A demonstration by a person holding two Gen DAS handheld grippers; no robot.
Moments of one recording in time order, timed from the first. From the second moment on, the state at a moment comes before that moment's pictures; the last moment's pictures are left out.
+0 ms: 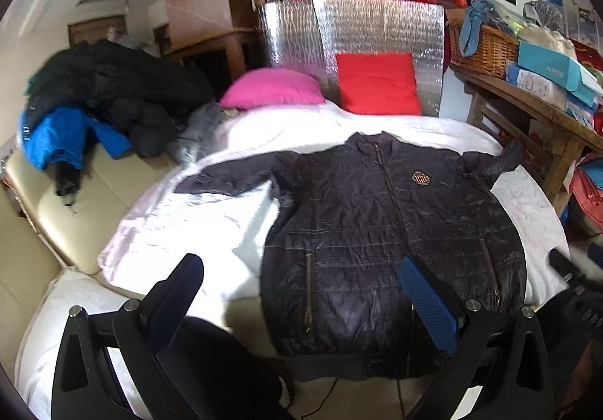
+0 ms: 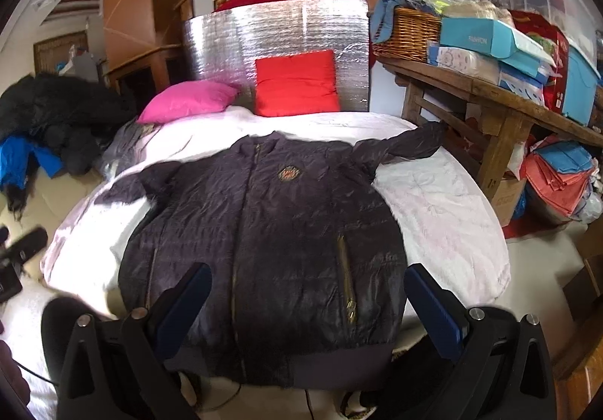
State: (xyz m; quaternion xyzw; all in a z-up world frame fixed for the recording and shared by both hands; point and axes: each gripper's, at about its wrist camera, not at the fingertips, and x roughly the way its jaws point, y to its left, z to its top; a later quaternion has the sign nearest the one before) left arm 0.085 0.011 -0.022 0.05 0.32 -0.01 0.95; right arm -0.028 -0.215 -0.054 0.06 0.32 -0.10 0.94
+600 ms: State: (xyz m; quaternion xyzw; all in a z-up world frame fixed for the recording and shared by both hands) left arm 0.387 -0.050 -0.142 0.07 0.39 0.05 0.92; right arm 0.212 -0.555 -0.119 0.38 0.25 -0.18 0.87
